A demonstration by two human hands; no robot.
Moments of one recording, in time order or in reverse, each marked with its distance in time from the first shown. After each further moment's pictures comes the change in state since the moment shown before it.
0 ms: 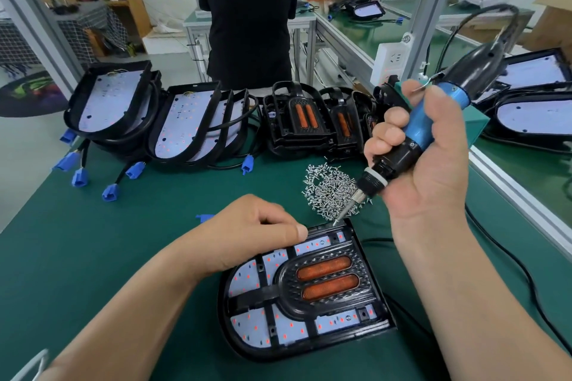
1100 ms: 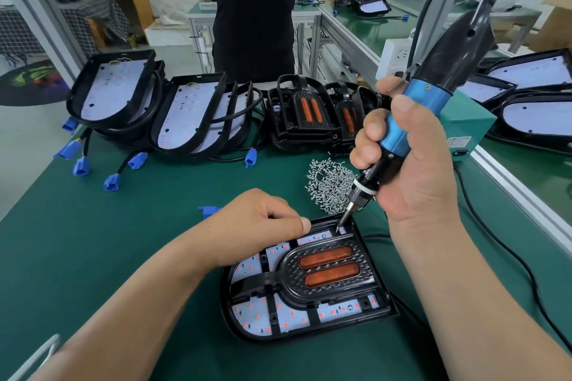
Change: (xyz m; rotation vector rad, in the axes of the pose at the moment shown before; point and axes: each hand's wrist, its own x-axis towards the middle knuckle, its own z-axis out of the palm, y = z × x) left_hand -0.002 0.007 0.005 0.084 0.017 0.012; right_hand -0.004 0.013 -0.001 -0.257 -0.238 -0.018
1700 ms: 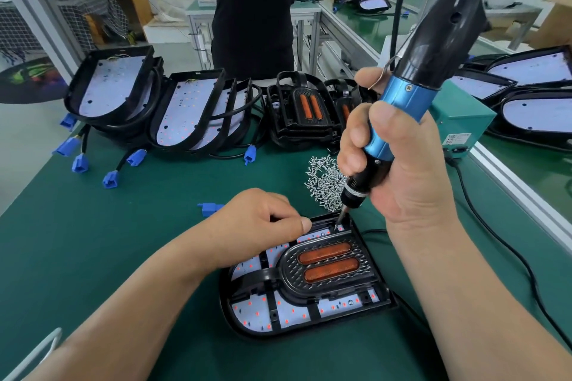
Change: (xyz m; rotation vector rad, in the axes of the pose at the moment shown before) left_hand 0.003 -0.010 0.007 0.045 0.056 0.047; right_hand -0.008 -0.001 0.013 -0.119 -0.136 -0.040
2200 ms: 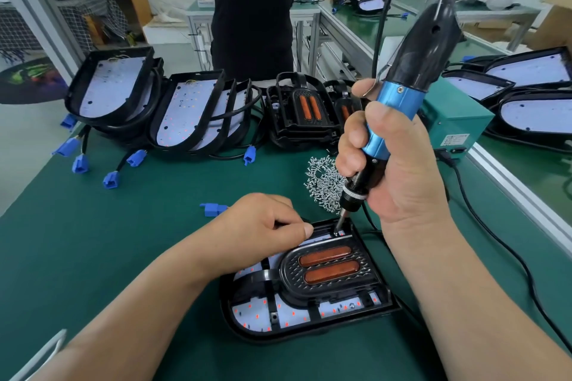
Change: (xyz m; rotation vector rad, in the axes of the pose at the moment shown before) left_hand 0.000 -0.006 0.007 0.073 0.017 0.112; right_hand 0.002 0.004 -0.003 0.065 0.038 0.099
